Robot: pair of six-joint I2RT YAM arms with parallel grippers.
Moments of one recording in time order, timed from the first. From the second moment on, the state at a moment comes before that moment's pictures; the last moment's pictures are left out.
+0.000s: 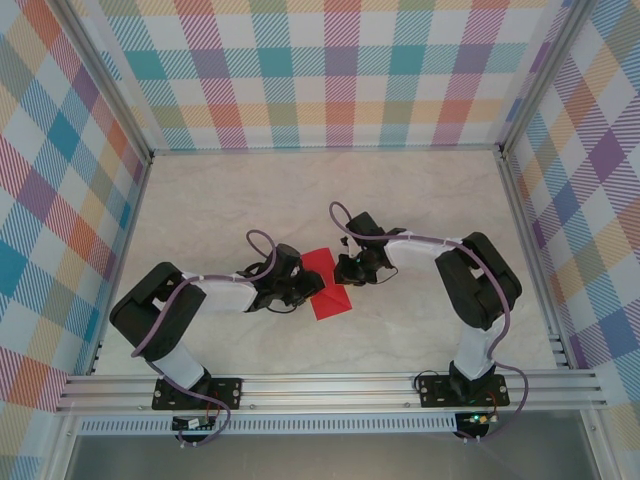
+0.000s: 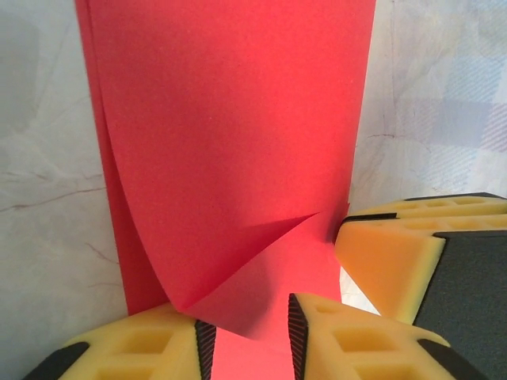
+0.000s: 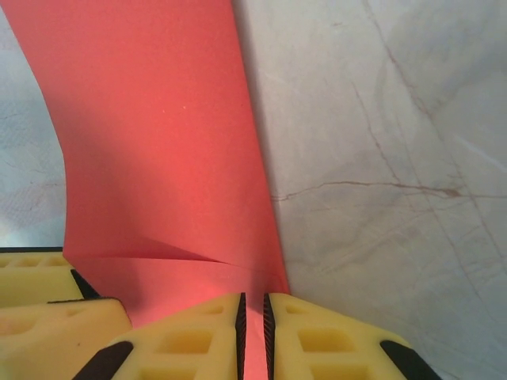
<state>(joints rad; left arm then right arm) -0.69 1.63 0.64 0.16 0.27 -1.15 0.63 1.84 1.05 -0.41 -0.41 0.58</state>
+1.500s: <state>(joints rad) -0.70 1.50 1.23 -1.04 -0.56 -0.58 0.61 1.26 0.81 -0.58 0.14 0.78</state>
